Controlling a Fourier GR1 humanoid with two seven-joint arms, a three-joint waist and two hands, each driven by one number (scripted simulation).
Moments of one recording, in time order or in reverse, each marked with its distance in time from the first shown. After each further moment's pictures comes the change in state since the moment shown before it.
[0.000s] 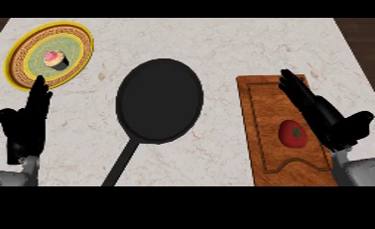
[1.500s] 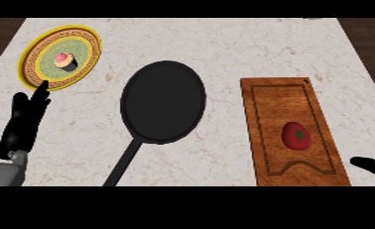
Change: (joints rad) left arm -0.057 0.066 0.012 0.175 -0.044 -0.187 0.116; right arm 0.309 -0.266 -0.350 -0.407 0.230 -0.149 0.044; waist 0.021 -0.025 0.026
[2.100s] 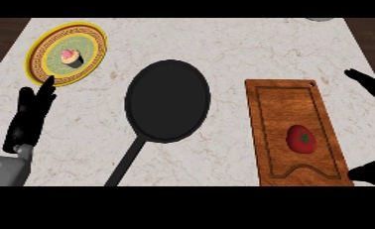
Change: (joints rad) left arm -0.036 -0.019 -0.001 0.005 -0.019 -0.023 0.017; right arm -0.221 -0.237 0.252 -0.106 0.163 0.220 0.570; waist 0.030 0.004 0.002
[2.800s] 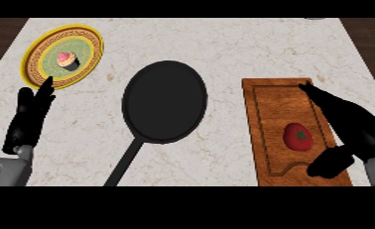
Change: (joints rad) left arm 0.014 -0.046 0.063 -0.020 -0.064 -0.024 0.025; right arm -0.133 0.245 0.210 0.125 0.259 0.148 0.181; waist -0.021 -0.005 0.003
